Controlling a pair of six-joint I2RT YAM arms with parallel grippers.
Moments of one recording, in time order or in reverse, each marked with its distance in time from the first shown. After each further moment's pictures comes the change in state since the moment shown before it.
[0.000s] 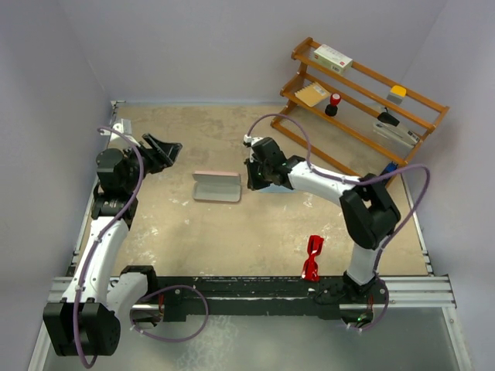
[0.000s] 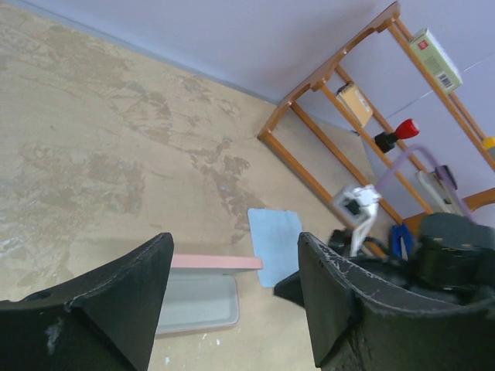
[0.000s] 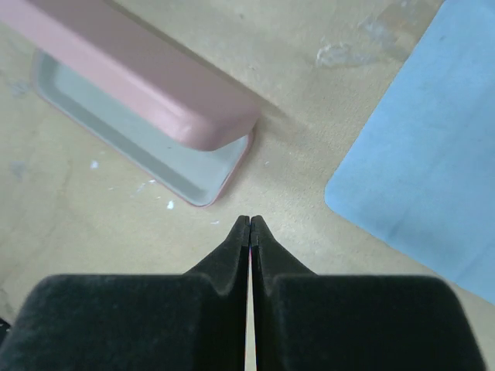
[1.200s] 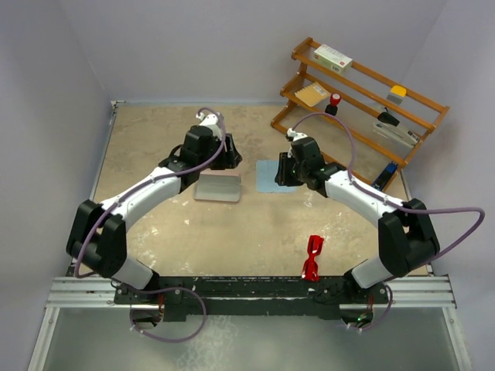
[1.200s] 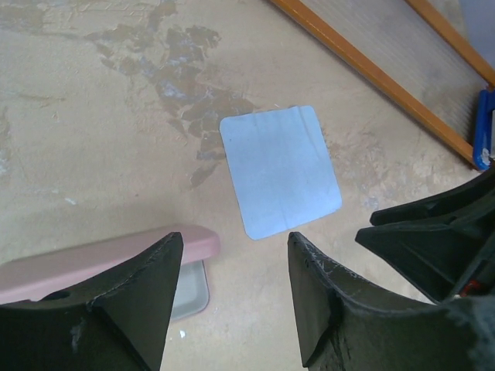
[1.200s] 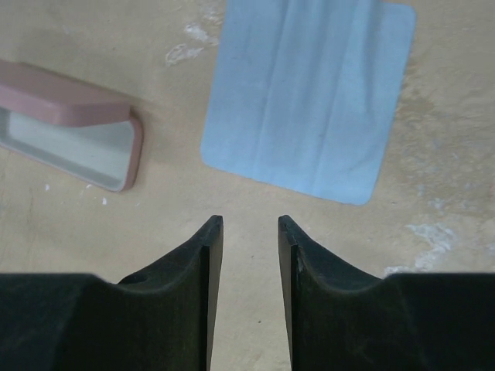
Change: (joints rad) left arm -0.521 0.566 0.326 -0.154 -0.295 0.131; right arm -0.174 -0.343 -0.254 0.018 0.059 0.069
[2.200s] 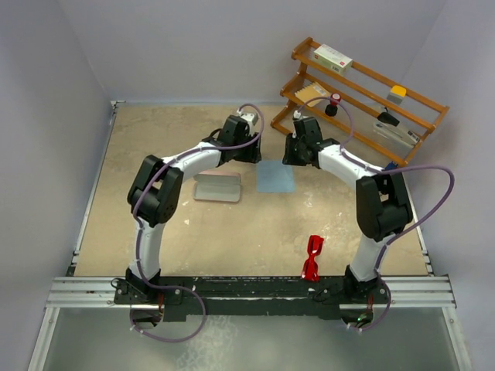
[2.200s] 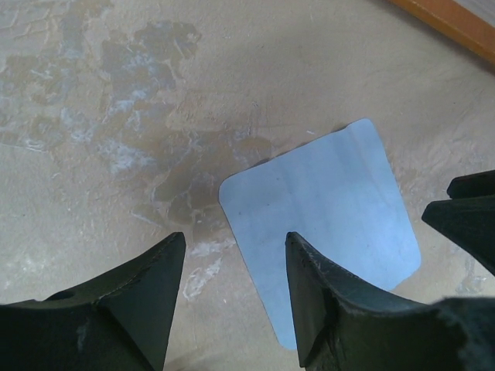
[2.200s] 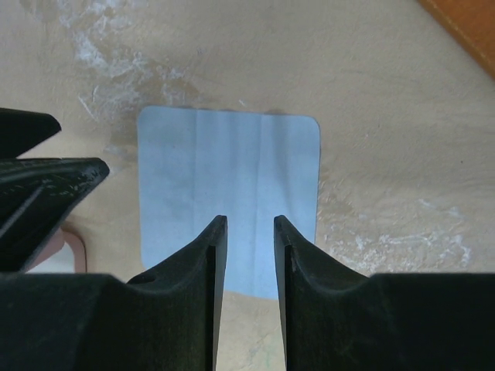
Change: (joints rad) left arm -0.036 0.600 0.473 -0.069 0.046 0.167; right arm -0.149 0.299 0.274 -0.047 0.037 -0.019
